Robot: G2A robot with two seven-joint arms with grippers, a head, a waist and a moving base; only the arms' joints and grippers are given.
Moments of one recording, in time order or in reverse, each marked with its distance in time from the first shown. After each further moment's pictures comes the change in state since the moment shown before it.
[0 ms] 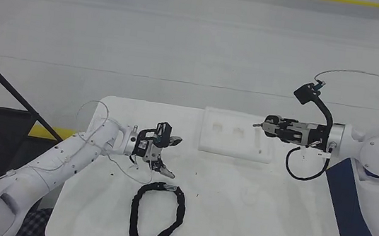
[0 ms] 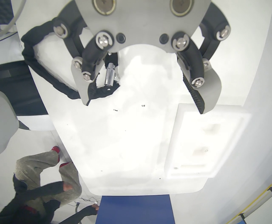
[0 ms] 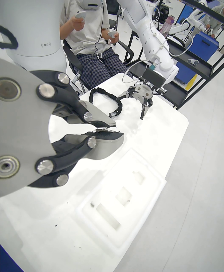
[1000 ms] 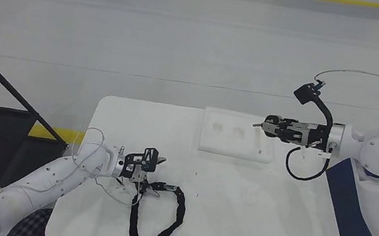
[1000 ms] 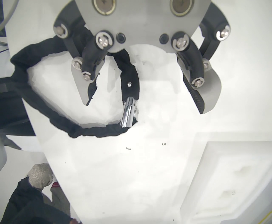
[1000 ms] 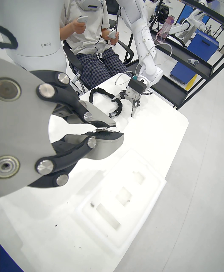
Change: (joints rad) left arm 0.170 0.100 0.016 -0.042 0.130 0.196 0.057; right arm 0.000 0.000 0.000 0.000 0.000 0.000 0.000
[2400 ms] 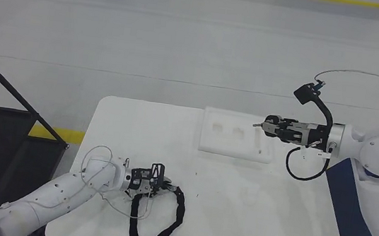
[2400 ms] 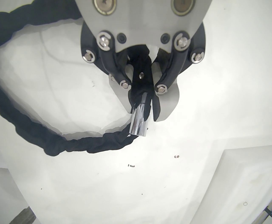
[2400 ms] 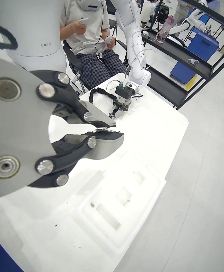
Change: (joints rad) left arm 0.112 -0.060 -0.065 -0.016 0.108 0.126 -0.070; right arm 0.000 0.000 0.000 0.000 0.000 0.000 0.000
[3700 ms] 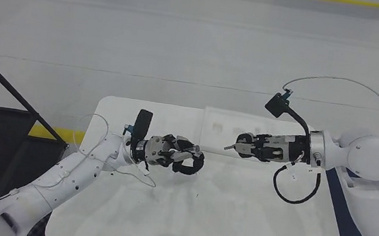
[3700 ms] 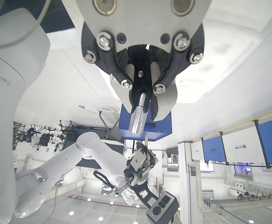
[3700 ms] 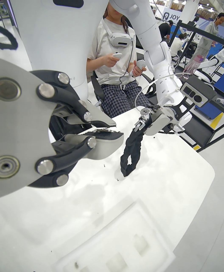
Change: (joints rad) left arm -0.094 -0.075 -0.113 -0.078 -0.408 -0.322 0.457; right arm 0.029 0.003 -0.119 -0.129 0.223 0.075 0.096
